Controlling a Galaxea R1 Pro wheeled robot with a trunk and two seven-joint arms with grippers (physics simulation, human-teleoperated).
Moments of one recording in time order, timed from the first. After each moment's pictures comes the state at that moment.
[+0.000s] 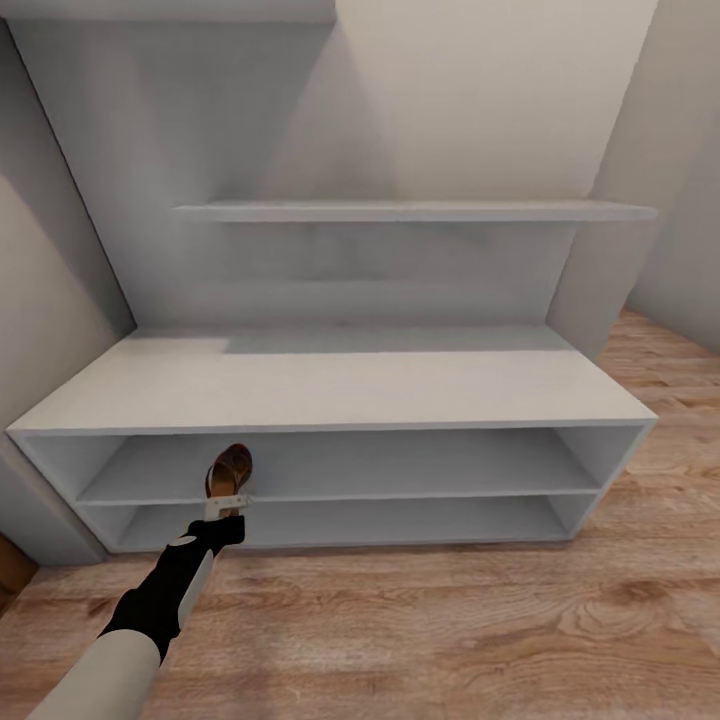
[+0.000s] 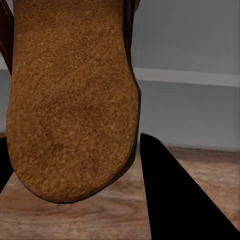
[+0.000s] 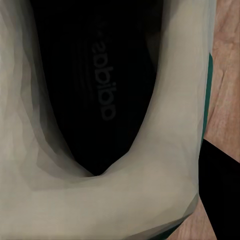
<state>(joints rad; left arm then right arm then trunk) -0.62 0.04 0.11 -0.70 0.00 0.27 0.00 -0.50 -0.79 -1.10 -0.73 -0.10 0.31 0.21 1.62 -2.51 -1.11</state>
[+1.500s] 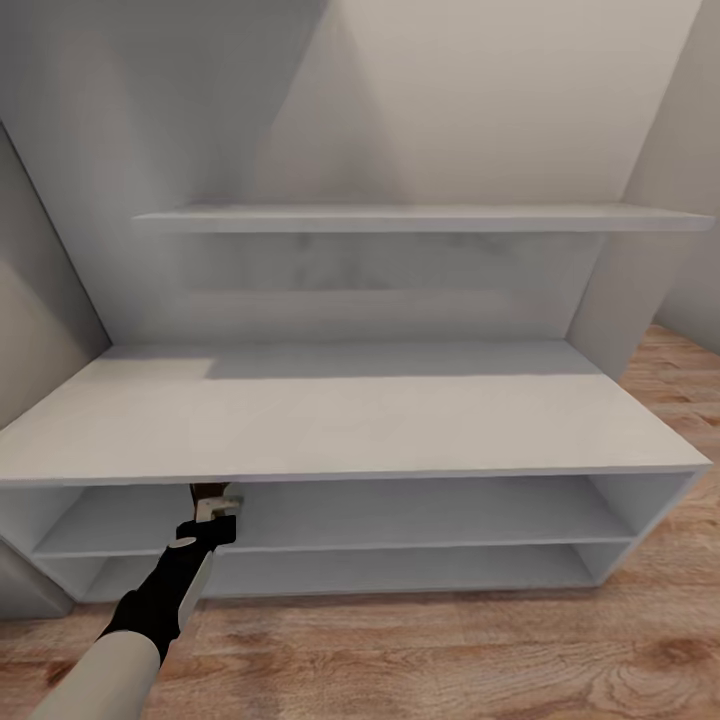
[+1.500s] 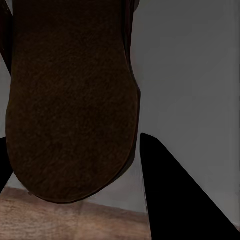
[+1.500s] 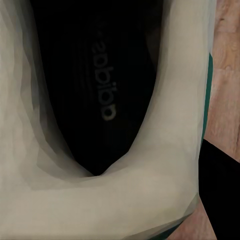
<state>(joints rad) -0.61 0.04 0.10 -0.70 0.00 0.24 0.13 -0.50 -0.79 -1.10 -0.72 -0.10 0.31 0.21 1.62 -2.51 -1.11</state>
